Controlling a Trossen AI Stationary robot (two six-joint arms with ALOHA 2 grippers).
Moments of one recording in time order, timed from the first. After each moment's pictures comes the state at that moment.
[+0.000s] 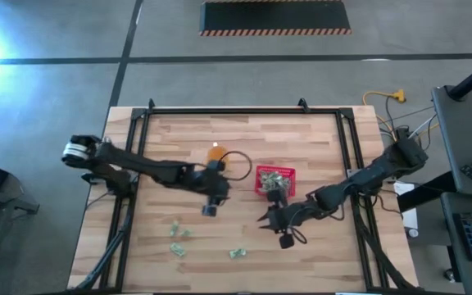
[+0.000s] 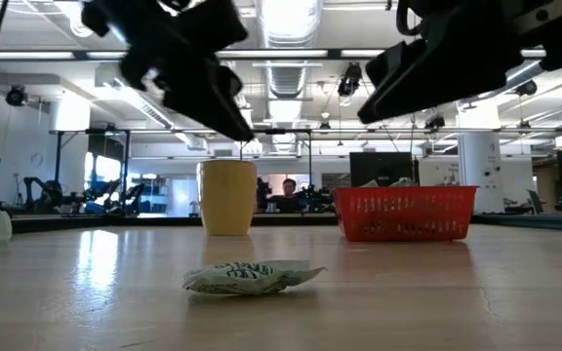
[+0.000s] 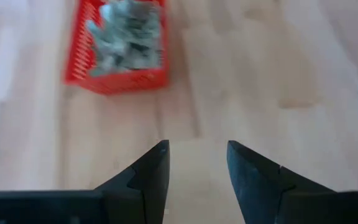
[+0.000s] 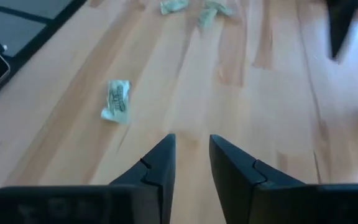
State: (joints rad) left arm -0.13 1.50 0.94 -0.21 -0.12 0.12; right arm 0.43 1.57 0.76 0.19 0.20 0.06
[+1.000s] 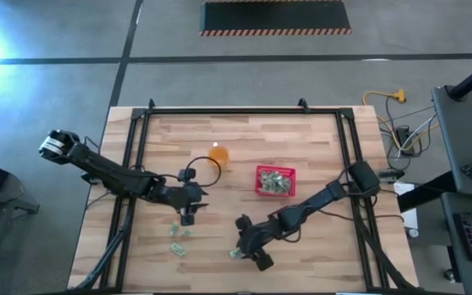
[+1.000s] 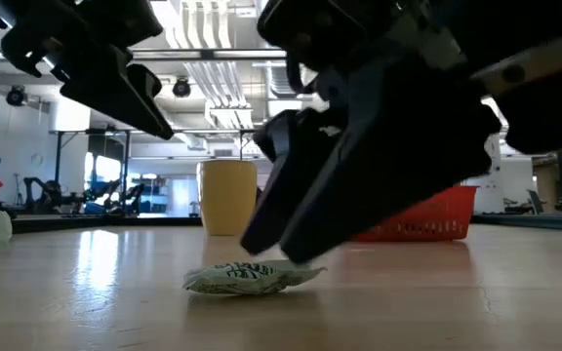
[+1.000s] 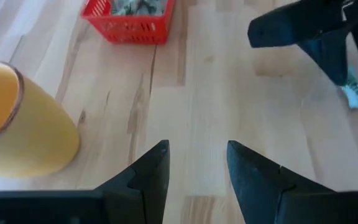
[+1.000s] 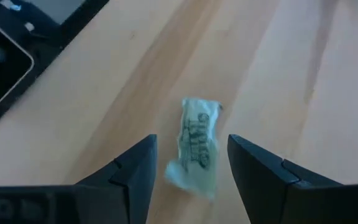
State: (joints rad) left arm -0.36 1.19 0.66 -0.21 -0.35 -0.23; right arm 0.43 2.08 1.20 0.12 -0.09 0.03
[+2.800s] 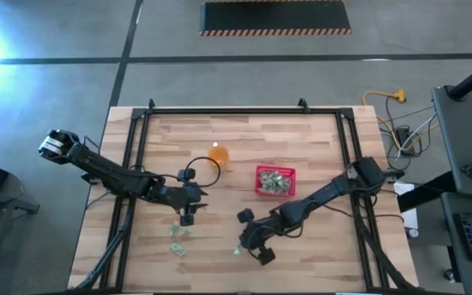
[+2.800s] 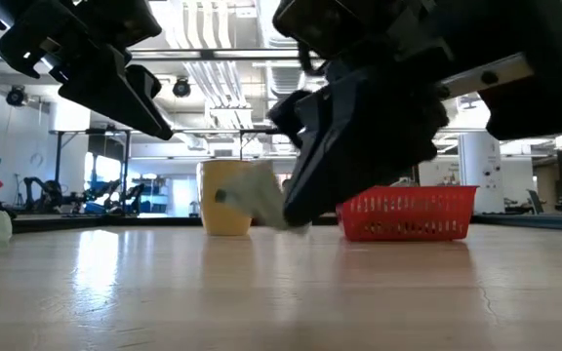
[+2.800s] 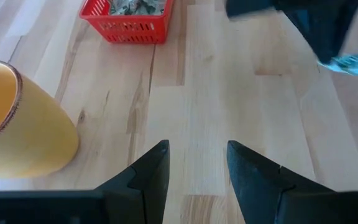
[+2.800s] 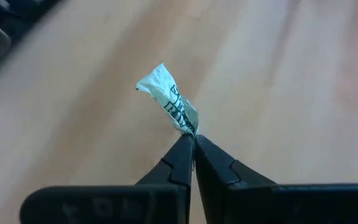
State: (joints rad) left arm -0.36 1.19 0.65 -0.20 -0.35 -0.23; right arm 0.41 2.01 1.19 -0.01 -0.02 -0.04
